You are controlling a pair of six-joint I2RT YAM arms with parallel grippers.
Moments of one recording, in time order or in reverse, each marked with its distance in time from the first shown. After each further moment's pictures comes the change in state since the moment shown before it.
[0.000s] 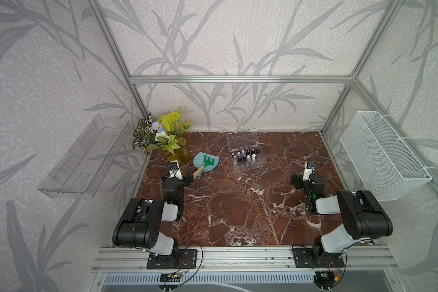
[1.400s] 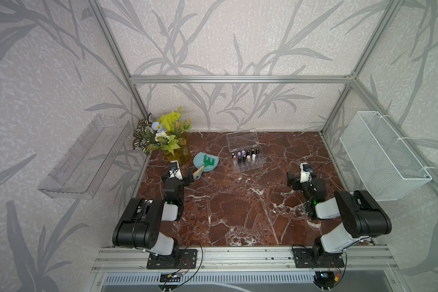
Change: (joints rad) left arm 0.000 0.000 0.000 0.000 0.000 0.000; right arm 0.006 0.017 -0.087 0.242 -0.199 -0.083
